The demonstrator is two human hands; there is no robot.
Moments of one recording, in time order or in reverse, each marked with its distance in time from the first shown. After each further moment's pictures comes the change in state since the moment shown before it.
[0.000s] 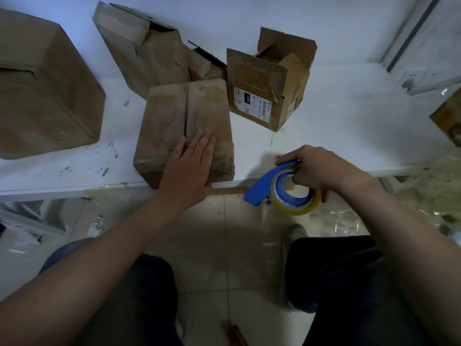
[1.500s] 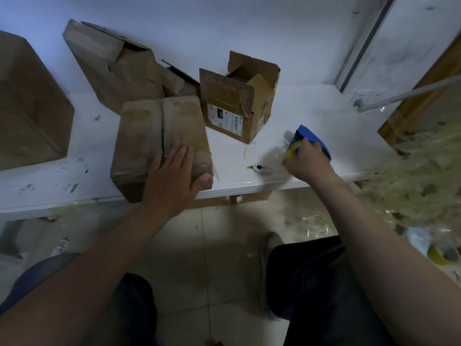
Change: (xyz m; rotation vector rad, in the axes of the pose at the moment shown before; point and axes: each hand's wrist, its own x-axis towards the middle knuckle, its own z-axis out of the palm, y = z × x) left_hand 0.008 0.017 -0.013 -0.210 0.045 -0.112; right_hand 0.020 0.052 -0.003 0.155 0.360 0.399
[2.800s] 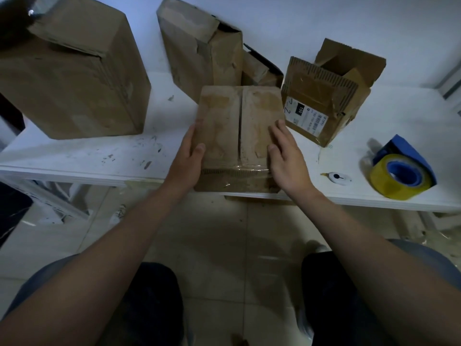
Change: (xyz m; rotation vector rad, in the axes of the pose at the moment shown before) left_hand -0.020 -0.109 -0.009 -1.087 0.058 -0.638; right_hand -0.036 -0.163 0.117 0.455 0.018 -0.615
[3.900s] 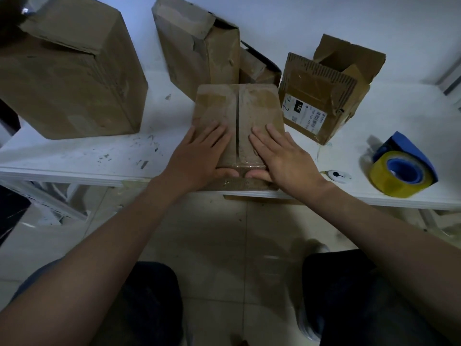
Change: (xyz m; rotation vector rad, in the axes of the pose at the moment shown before) left_hand 0.023 0.006 0.004 1.190 -0.252 0.604; right_hand 0.007 0.017 -0.013 -0.780 -0.195 -0.560
